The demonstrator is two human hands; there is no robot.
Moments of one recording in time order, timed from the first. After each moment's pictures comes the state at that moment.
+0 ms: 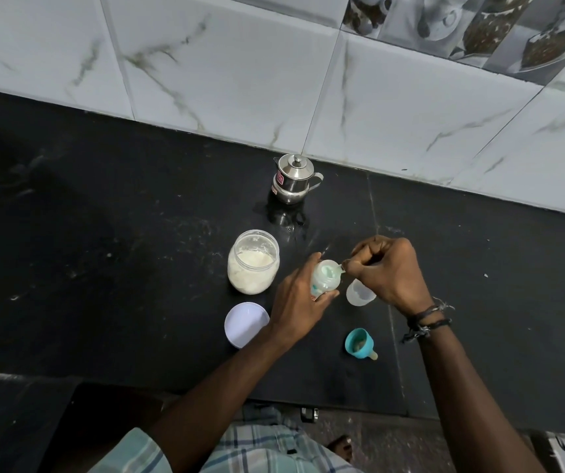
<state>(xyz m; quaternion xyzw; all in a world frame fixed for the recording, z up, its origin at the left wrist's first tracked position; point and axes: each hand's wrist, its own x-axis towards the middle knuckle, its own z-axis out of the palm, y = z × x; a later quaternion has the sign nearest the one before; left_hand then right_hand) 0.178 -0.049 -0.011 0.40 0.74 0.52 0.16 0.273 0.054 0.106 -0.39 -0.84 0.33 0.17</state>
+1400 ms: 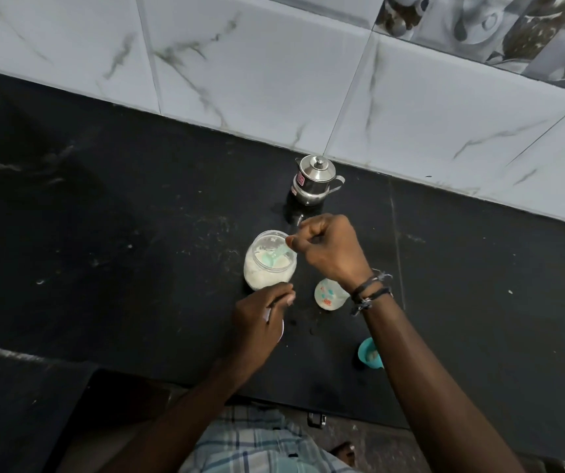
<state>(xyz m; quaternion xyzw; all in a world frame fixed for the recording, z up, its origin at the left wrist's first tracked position) 0.150 -0.125 -0.035 0.34 0.69 0.64 0.05 0.175 0.021 0.095 -0.30 -0.86 0.39 0.13</state>
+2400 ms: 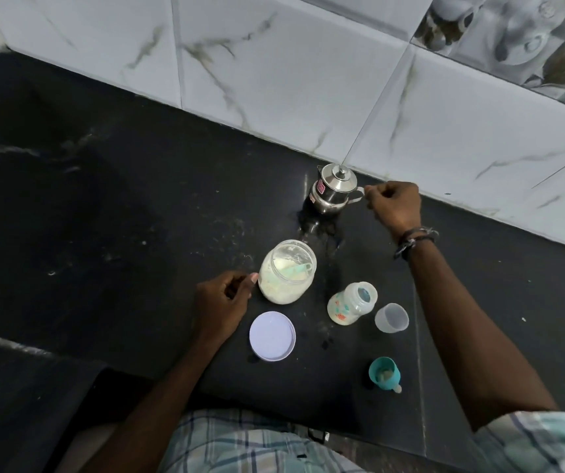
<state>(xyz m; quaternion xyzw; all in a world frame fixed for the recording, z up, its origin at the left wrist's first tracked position) 0.071 -0.148 -0.070 0.20 0.77 0.61 0.06 0.132 0.149 0.089 -0.44 -0.79 0.35 0.23</state>
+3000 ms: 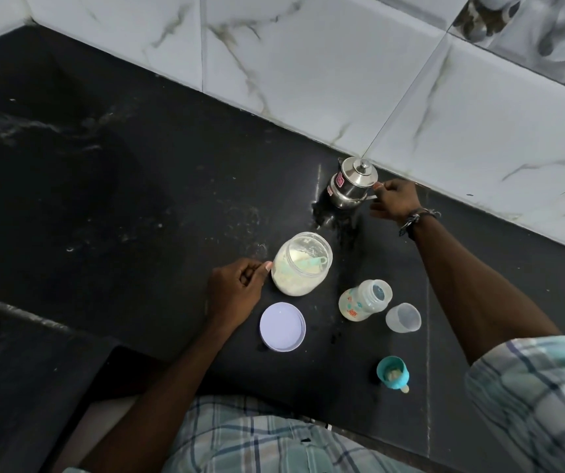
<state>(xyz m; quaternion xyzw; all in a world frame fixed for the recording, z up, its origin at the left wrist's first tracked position) 0.069 -0.146 -0.071 0.21 0.79 0.57 0.02 0.096 0.189 0.050 -0.47 -0.75 0.46 0.13</state>
